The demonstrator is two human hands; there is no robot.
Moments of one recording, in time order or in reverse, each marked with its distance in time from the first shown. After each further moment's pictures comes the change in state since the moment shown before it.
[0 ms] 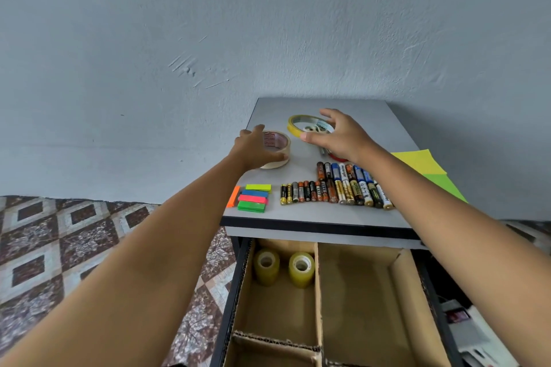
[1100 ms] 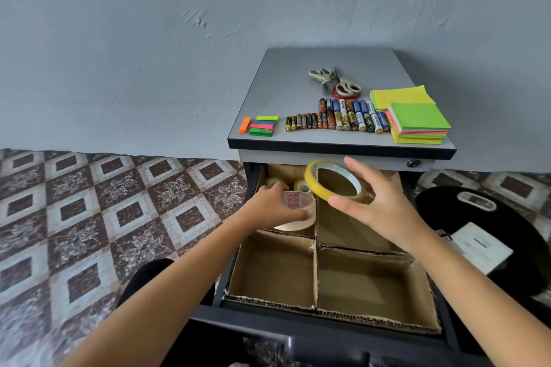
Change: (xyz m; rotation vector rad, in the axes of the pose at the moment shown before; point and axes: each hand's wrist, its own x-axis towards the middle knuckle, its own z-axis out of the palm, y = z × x) left_hand -0.230 -0.011 0.076 0.001 -0.400 -0.091; right_hand -0.251 0.027 0.016 0.138 -0.110 0.043
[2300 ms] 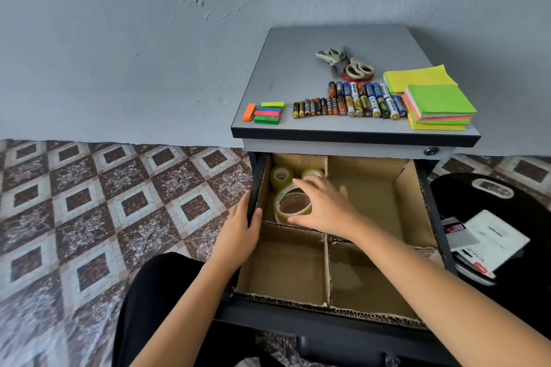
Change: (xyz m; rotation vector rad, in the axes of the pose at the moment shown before) left_hand -0.036 -0.071 0.036 -0.263 0.334 -0.095; right_hand 0.057 0.036 0.097 -0.621 -0.347 -0.049
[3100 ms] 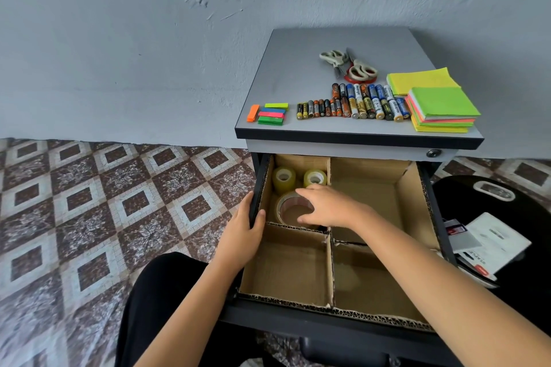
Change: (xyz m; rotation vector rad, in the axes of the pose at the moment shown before) left_hand 0.001 -0.003 0.002 -0.077 0.009 -0.008; right_hand 0.012 0.003 -0.011 -0.013 -0.230 -0.021
